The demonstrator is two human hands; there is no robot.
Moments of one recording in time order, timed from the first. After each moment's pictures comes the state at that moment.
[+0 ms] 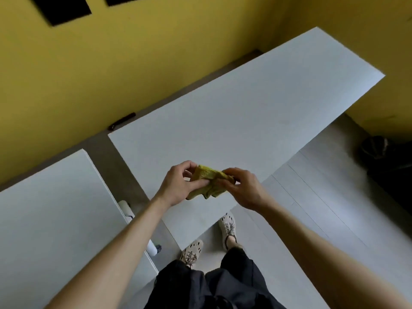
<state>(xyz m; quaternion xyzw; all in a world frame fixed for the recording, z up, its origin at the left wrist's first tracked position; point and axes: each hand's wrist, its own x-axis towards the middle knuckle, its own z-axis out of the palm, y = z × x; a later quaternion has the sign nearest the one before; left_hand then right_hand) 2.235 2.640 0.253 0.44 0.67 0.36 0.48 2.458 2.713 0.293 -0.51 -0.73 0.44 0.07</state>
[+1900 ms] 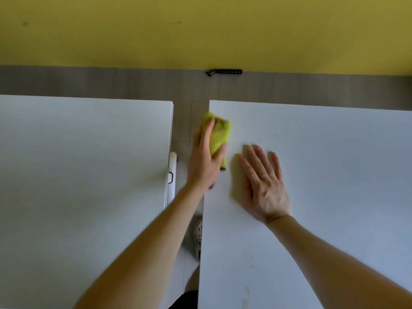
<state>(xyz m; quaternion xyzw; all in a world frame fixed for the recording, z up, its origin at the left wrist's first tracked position) 2.074 2.673 0.083 0.16 0.85 0.47 0.16 2.235 2.806 0.072 -0.09 -0.97 0.19 0.09</state>
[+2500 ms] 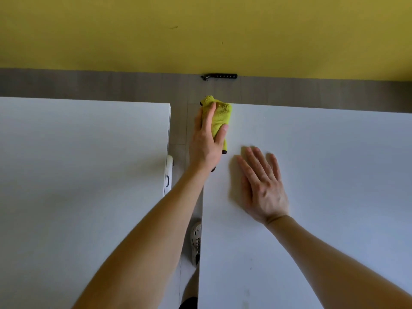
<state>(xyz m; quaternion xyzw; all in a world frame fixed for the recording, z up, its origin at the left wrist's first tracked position) 2.037 2.706 0.072 0.16 0.86 0.46 0.13 2.235 2.808 0.070 -0.10 -0.97 0.19 0.11</state>
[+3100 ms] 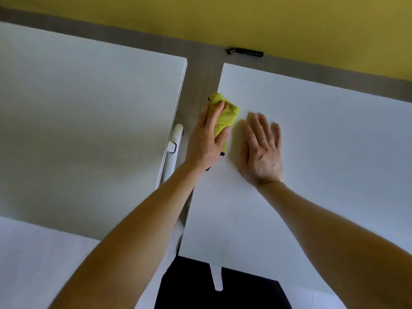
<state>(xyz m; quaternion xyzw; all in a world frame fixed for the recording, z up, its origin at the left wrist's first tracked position) 2.128 2.650 0.082 0.18 0.89 0.40 0.14 2.233 2.812 0.068 -0.09 -0.98 0.18 0.08</state>
